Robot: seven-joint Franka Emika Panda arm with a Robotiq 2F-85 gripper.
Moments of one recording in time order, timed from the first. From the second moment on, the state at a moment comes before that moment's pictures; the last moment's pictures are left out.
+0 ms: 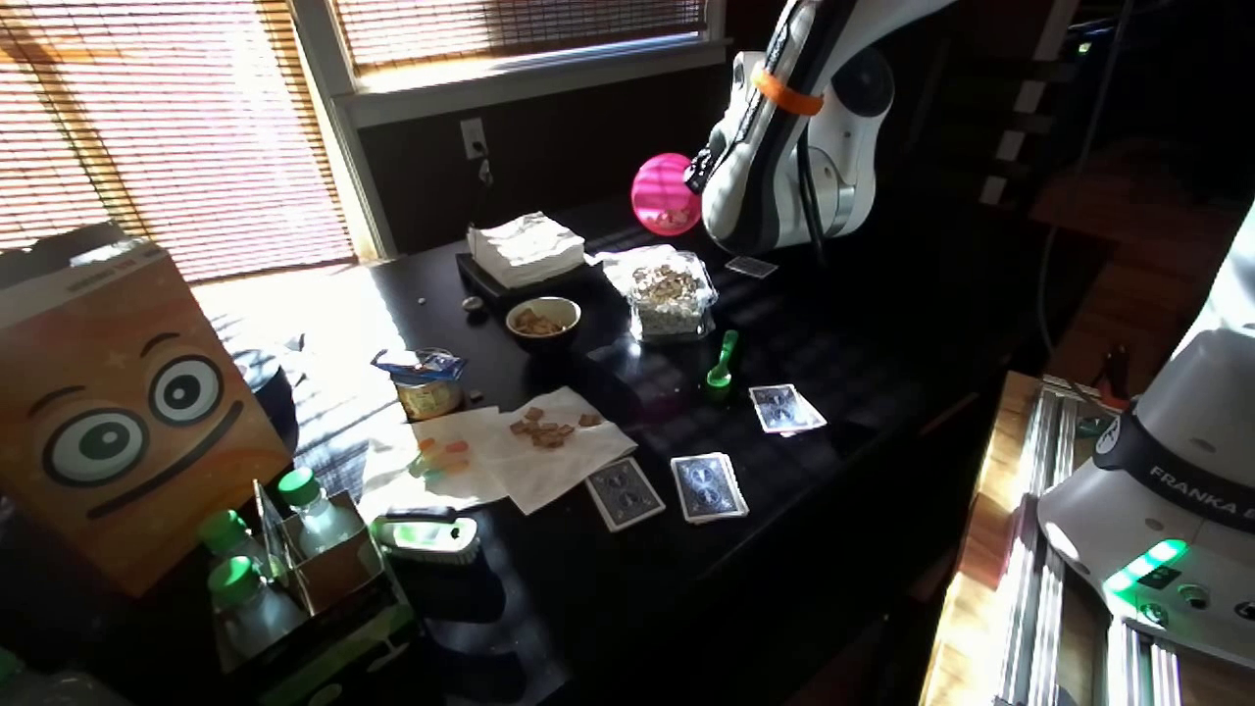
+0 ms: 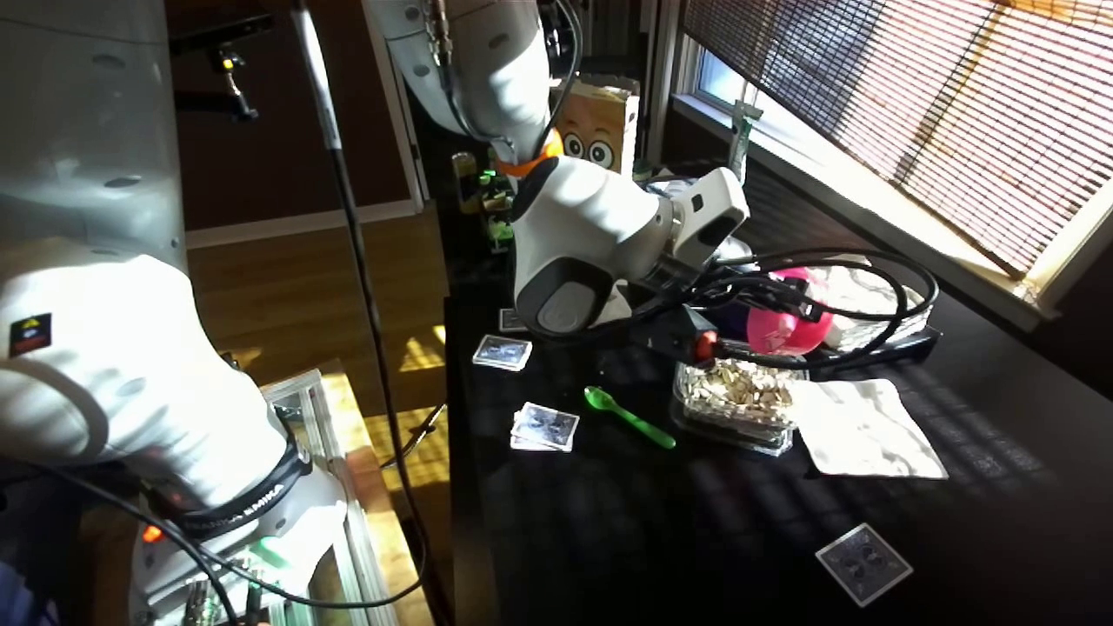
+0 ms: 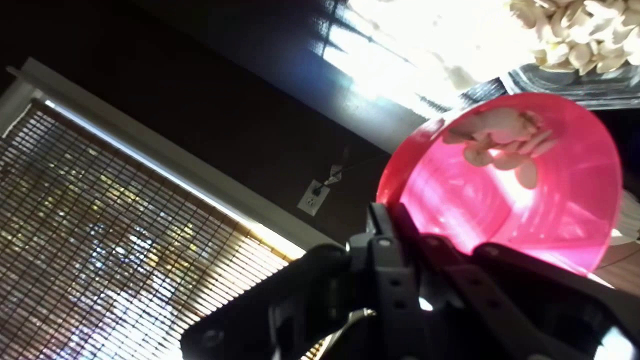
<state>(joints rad) 0.06 0.37 -0.23 -2.51 0.40 3.98 -0.66</state>
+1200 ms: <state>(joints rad) 0.16 0.42 -0.31 -2.47 0.41 4.22 -0.61</state>
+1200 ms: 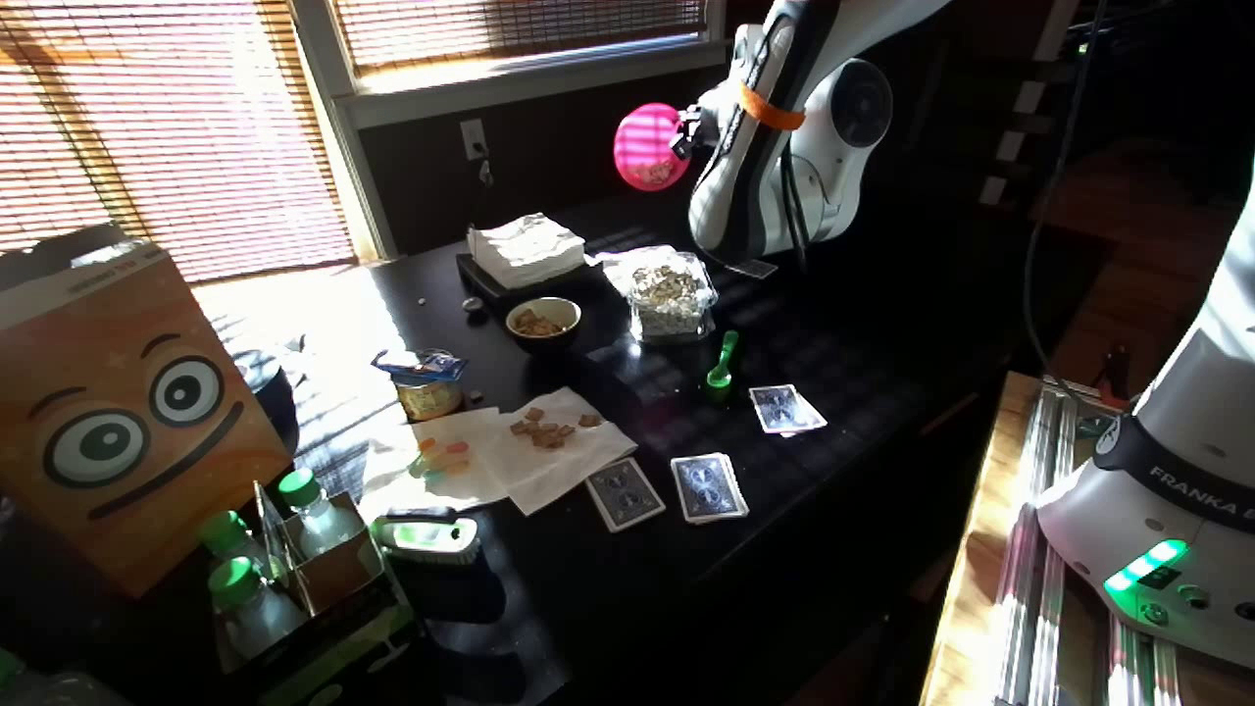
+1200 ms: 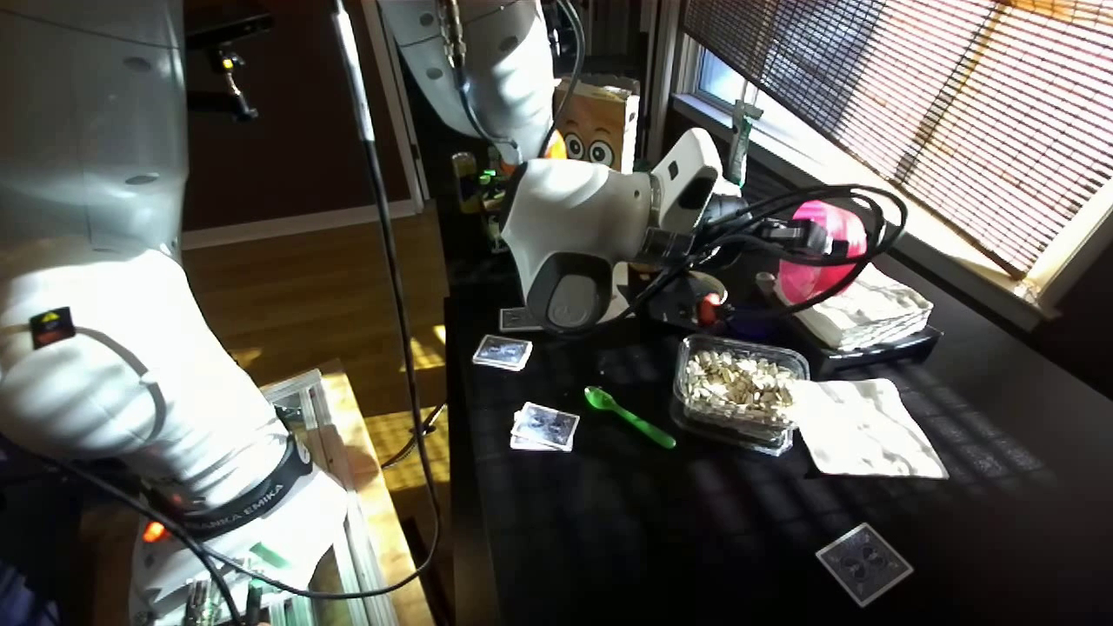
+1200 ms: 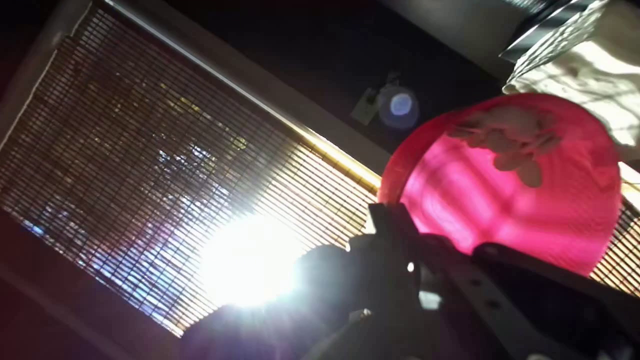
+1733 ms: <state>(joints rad) 0.32 0.42 -0.46 -2.44 0.44 4.22 -0.60</state>
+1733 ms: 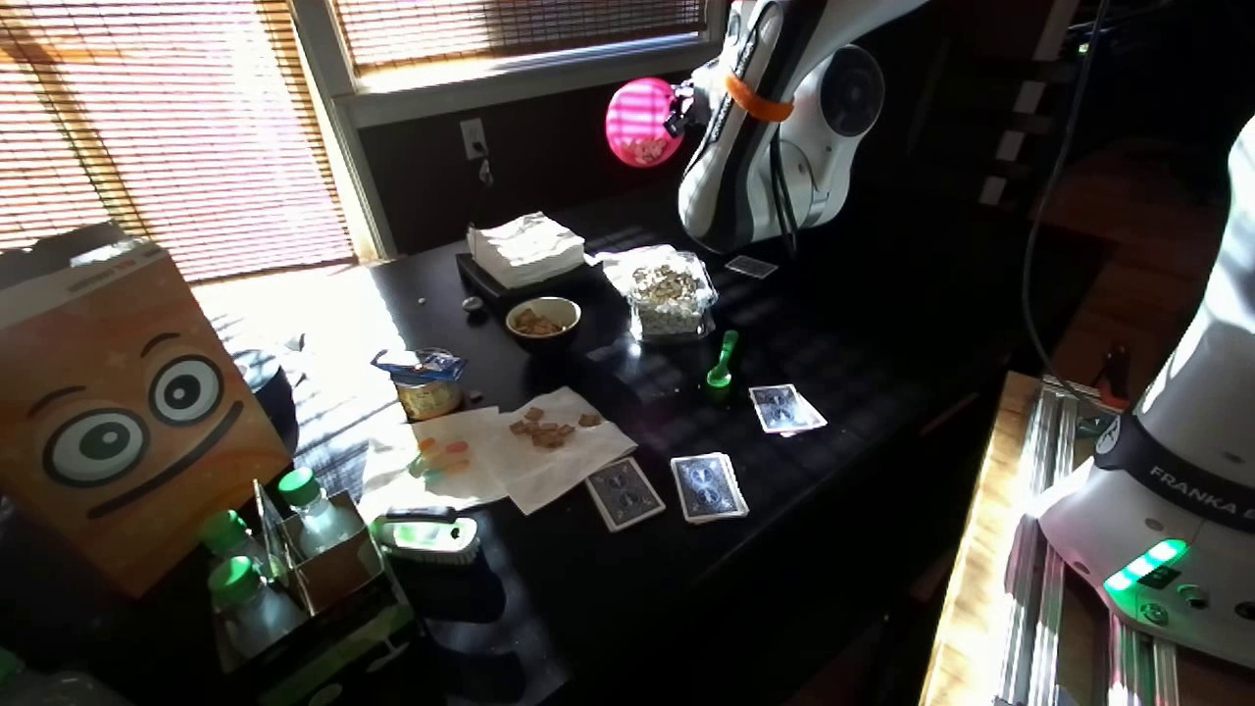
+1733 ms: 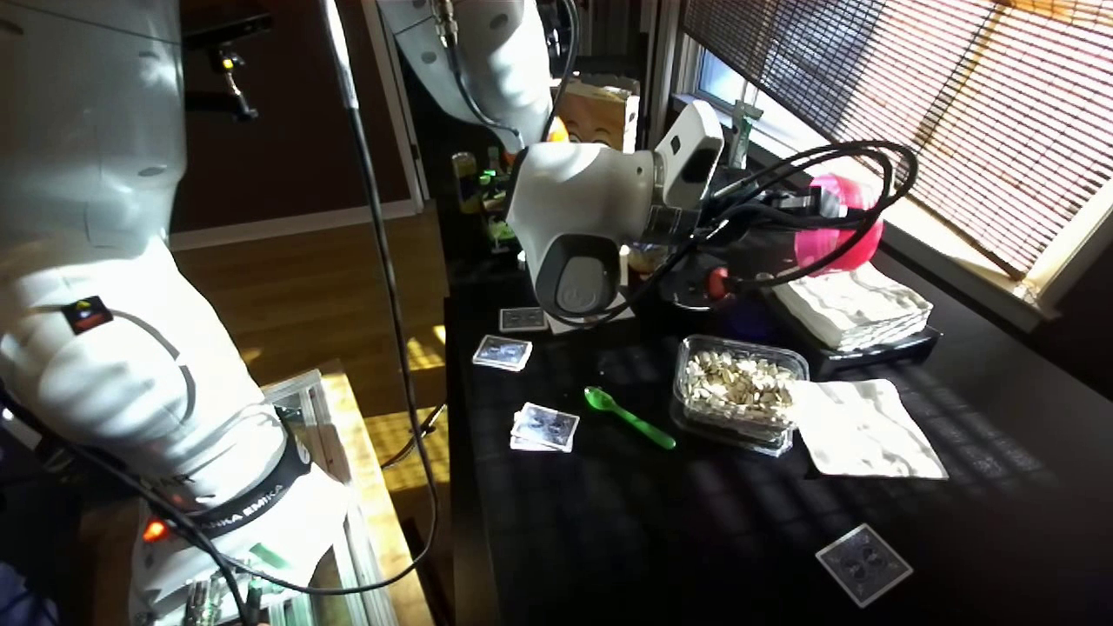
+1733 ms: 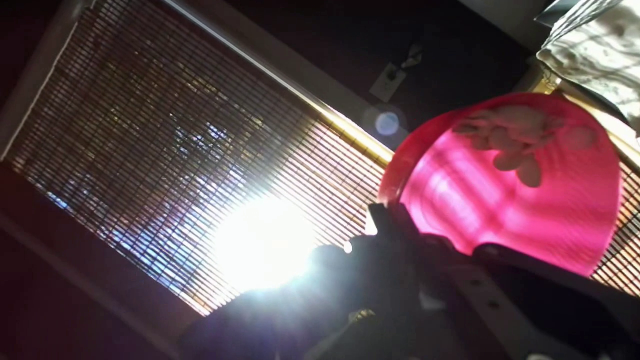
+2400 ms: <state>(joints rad) 0.56 0.45 -0.70 -2.44 0.48 4.22 -0.54</state>
